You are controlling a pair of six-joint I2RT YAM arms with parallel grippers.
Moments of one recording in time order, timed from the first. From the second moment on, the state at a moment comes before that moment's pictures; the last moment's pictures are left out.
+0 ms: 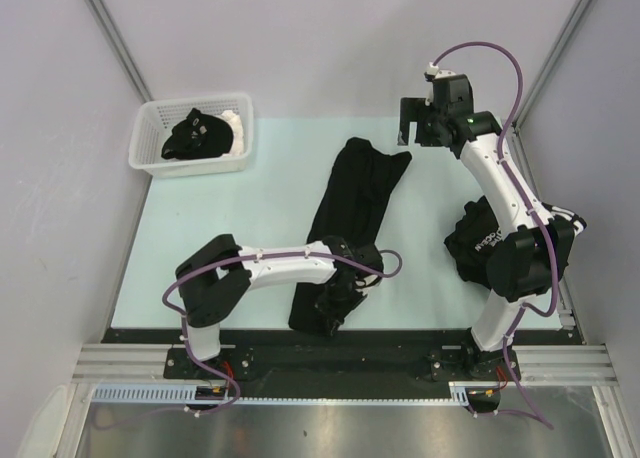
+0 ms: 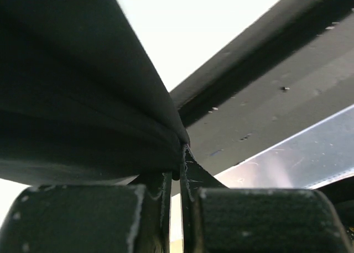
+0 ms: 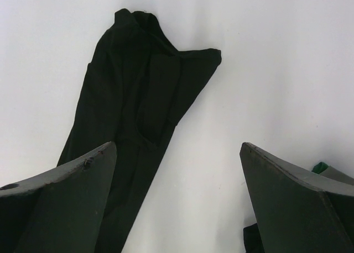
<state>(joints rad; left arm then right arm) -1.14 1.85 1.26 -0.97 0.24 -0.38 0.25 1.77 1.82 -0.71 0.06 0.19</state>
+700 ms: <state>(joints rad) -1.17 1.85 1.29 -0.98 0.26 -0.37 0.25 1.77 1.79 -0.70 0.11 0.19</state>
